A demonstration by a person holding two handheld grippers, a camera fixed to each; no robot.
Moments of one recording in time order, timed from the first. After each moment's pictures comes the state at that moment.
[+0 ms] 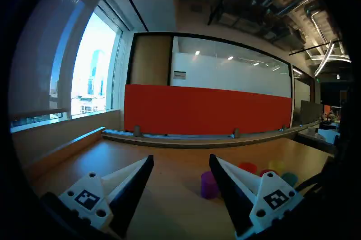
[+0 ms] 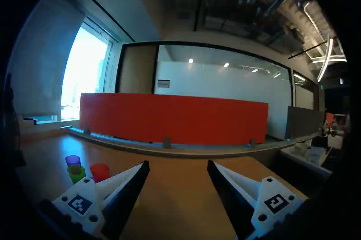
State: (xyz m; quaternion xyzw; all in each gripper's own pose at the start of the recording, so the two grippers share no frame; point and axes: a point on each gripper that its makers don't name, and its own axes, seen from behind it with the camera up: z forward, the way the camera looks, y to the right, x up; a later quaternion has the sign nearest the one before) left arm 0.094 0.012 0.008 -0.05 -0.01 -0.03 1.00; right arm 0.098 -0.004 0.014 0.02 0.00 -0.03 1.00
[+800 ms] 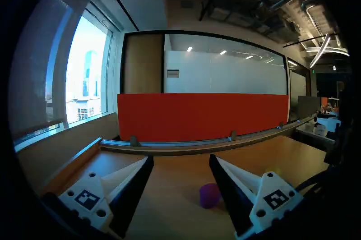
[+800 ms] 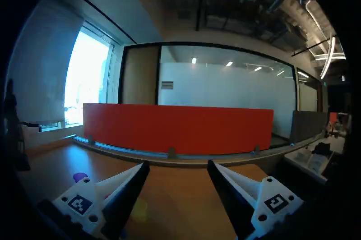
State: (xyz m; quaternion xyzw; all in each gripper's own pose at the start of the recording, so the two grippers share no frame) left arm 0.161 0.016 0.030 -0.07 -0.03 0.00 1.00; right arm 0.170 -0.015 0.029 0.04 0.00 -0.02 1.00
